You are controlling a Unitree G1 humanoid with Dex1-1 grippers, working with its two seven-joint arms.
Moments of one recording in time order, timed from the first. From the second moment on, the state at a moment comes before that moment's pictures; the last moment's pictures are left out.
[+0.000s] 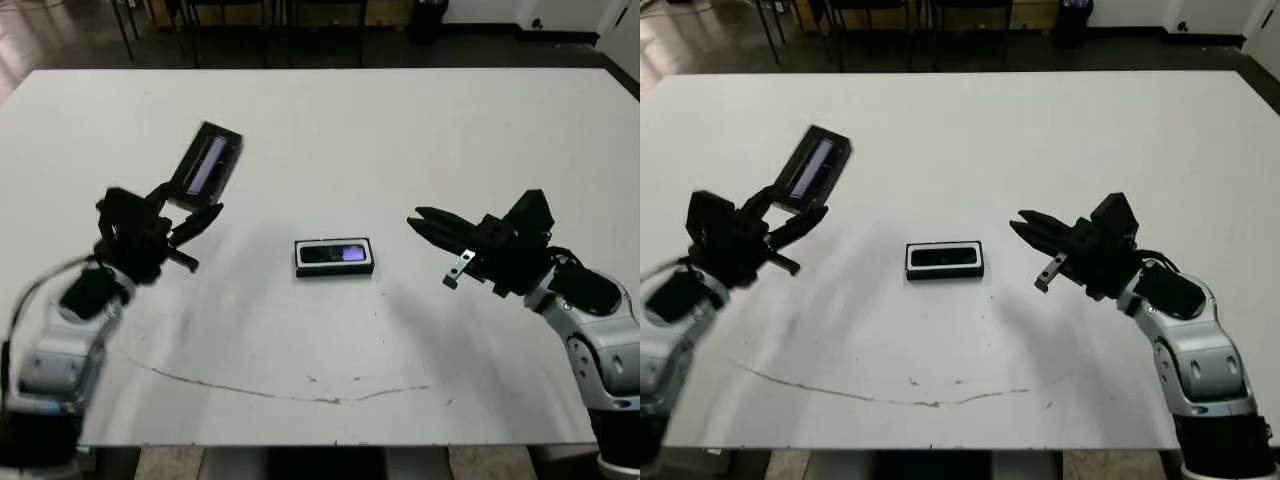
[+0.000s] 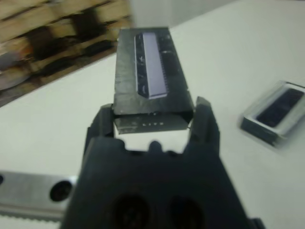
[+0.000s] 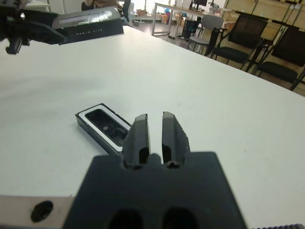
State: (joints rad) left arm -0.29 0.60 0.04 0.02 -0.23 0.21 -0.65; right arm -0.17 -0.54 -0.01 -0.19 0.31 0.32 0.71
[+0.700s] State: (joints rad) left arm -0.71 0.63 -0.19 0.41 -0.23 0.29 -1.29; right arm -0.19 -0.56 -0.06 -0.14 0.33 0.32 0.72
